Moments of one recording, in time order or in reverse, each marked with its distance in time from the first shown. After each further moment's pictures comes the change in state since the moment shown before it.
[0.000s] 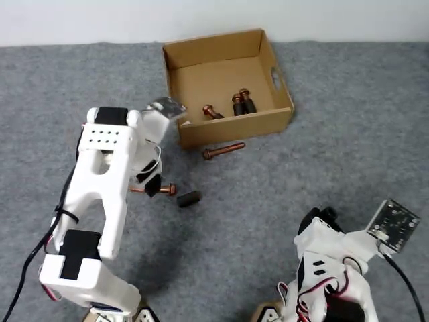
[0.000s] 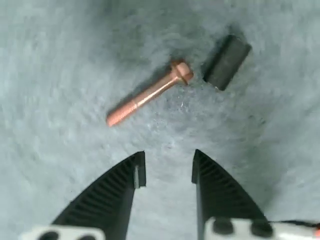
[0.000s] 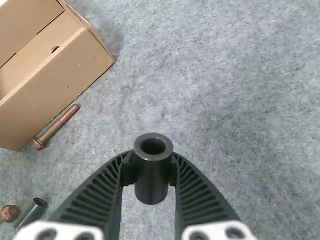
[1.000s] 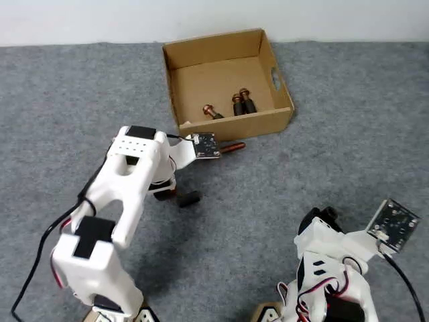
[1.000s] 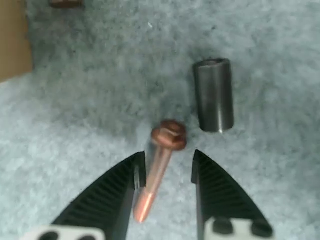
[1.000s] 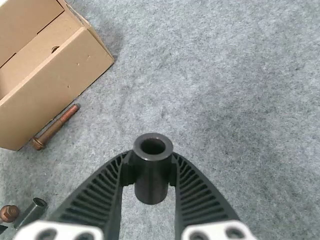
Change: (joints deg) left arm 5.6 9.6 7.5 -20.5 -25.6; right arm 0.0 0.0 0.0 0.0 0.0
